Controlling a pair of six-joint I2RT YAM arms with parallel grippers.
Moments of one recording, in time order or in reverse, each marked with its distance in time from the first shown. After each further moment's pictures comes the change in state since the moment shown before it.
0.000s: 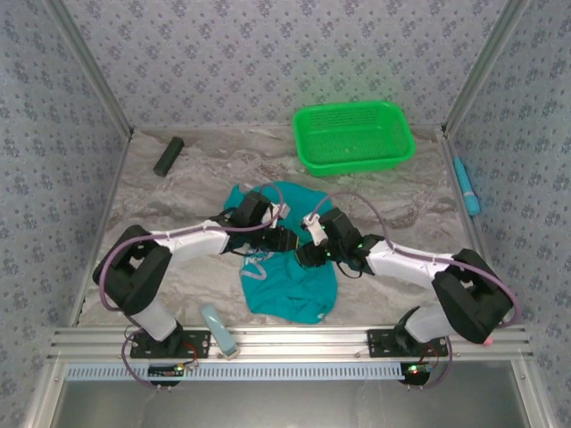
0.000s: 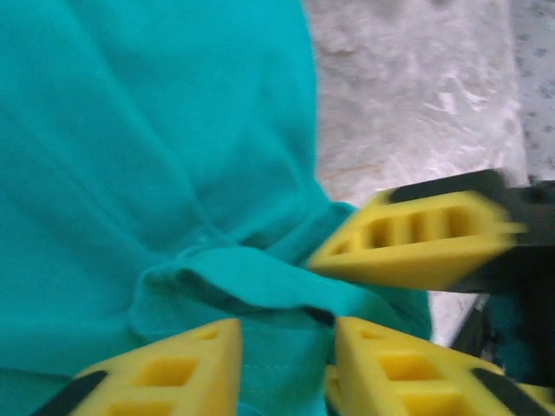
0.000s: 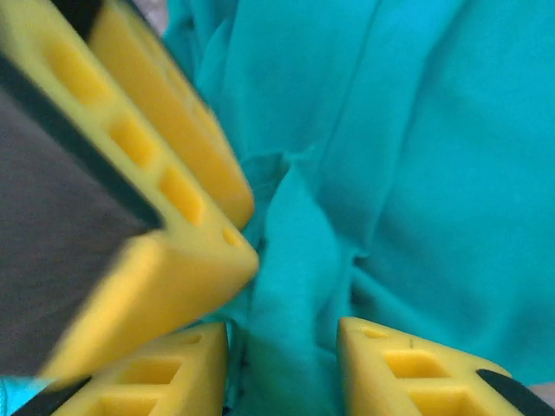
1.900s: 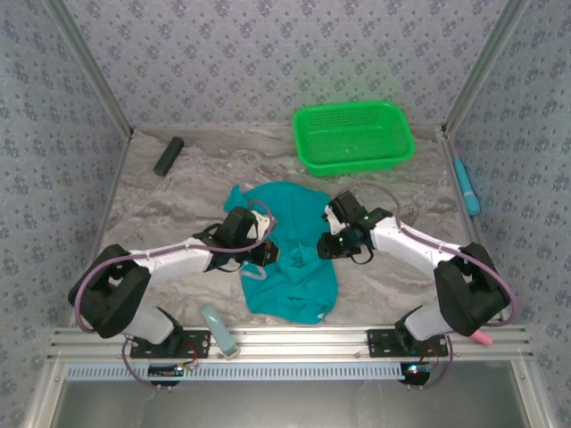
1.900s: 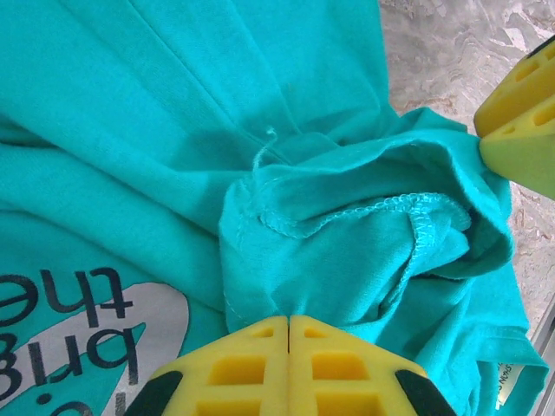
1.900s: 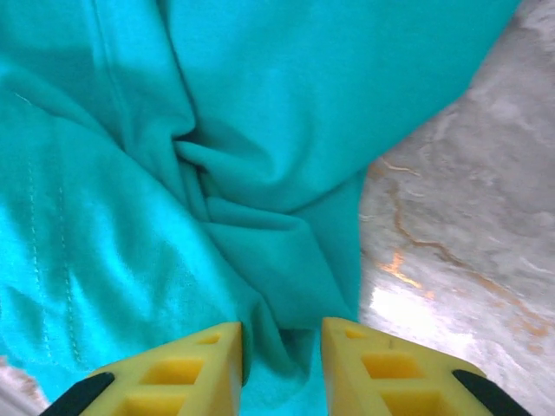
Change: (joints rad) left arm 0.003 -0.191 -0.217 0.051 -0.095 0.186; right arm -0.132 0.054 0.222 -0.562 -0.025 0.192
